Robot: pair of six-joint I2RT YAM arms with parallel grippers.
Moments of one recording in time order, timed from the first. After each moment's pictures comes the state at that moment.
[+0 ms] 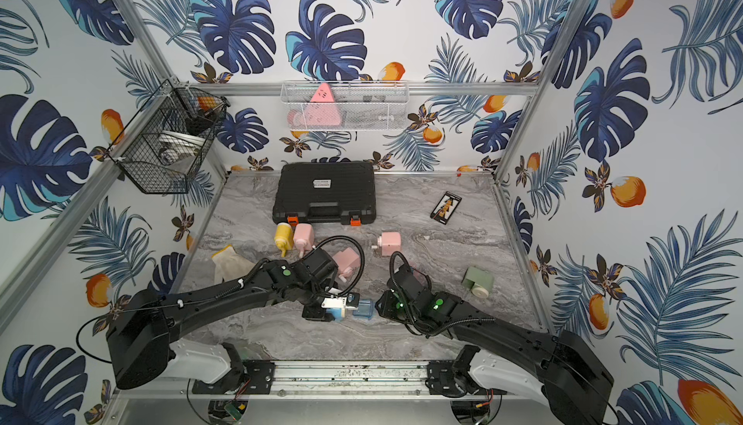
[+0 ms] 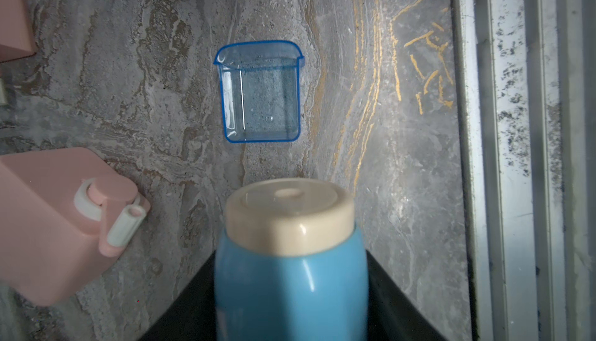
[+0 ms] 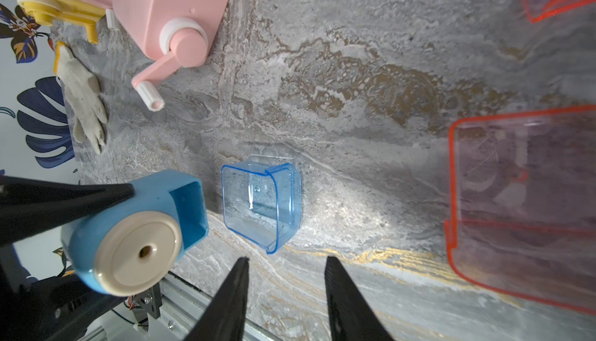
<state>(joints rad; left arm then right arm) -0.82 1.42 0.90 -0.70 0.19 0.78 0.87 1.06 0.51 -0.38 -0.07 1.06</state>
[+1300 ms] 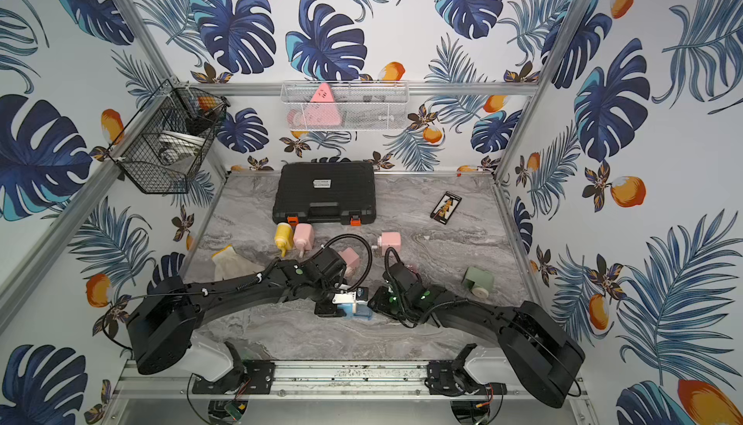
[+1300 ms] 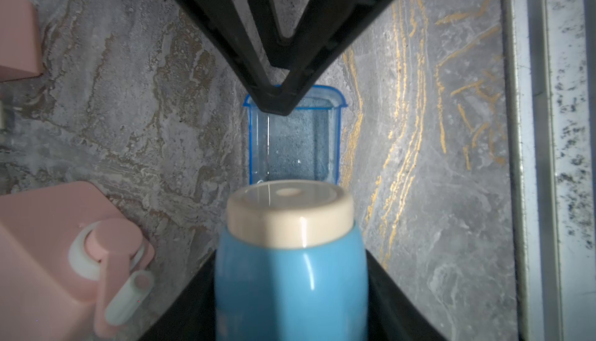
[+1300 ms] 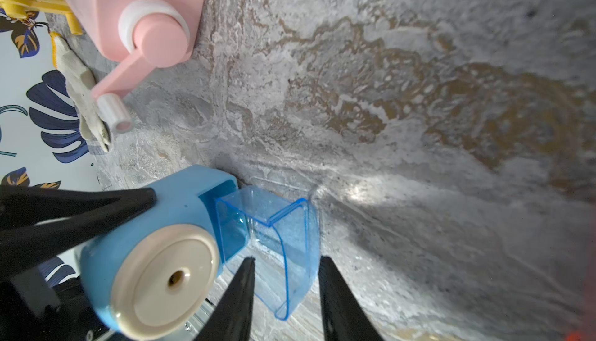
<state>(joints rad) -0.82 1.52 0.90 -0.54 0.21 0.73 0.80 1.29 0.50 -0.13 -0.23 1.05</state>
